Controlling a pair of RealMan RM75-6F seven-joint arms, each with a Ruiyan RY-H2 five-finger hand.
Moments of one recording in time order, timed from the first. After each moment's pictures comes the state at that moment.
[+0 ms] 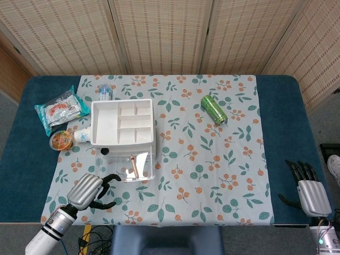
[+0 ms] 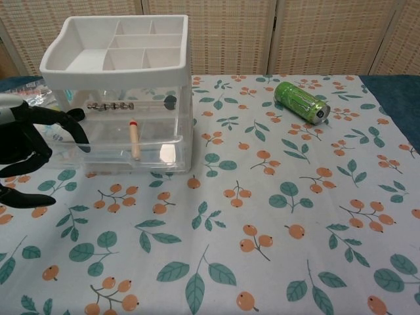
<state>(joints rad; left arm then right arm) -0.44 -1.17 0.02 -1.96 1.51 1.13 0.09 0.04 -1.21 0.03 -1.53 -1.48 1.43 0.05</state>
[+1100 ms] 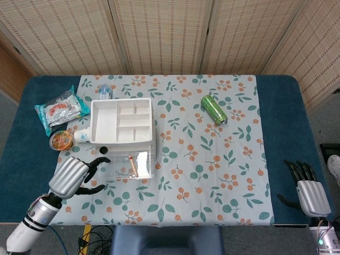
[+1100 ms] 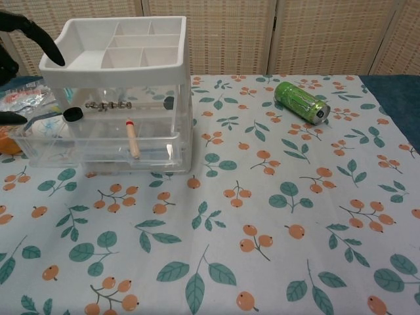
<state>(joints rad) -0.46 -1.02 -0.07 -1.94 1.64 1.24 0.06 0.04 -1.21 0.02 -1.53 -1.50 1.44 0.07</state>
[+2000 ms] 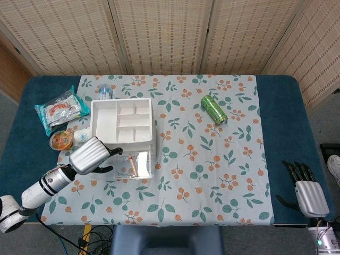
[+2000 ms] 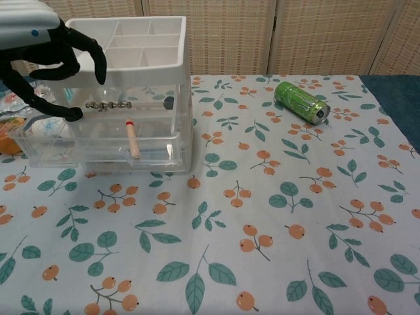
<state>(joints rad) -0.72 -1.13 -0.08 -1.47 1.88 1.16 -0.10 0.04 -1.21 0.02 -1.54 -1.50 1.43 0.06</state>
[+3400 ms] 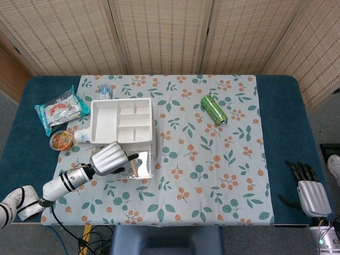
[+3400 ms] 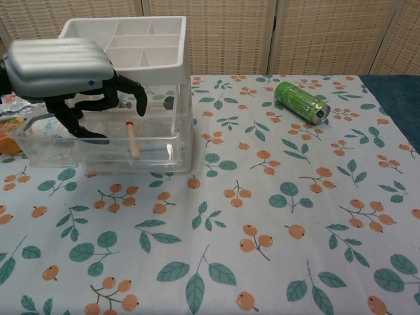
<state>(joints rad) -0.86 -1.26 0.00 -1.36 1.88 1.09 0.01 0.04 -1.21 0.02 -1.54 -1.47 1.42 0.06</state>
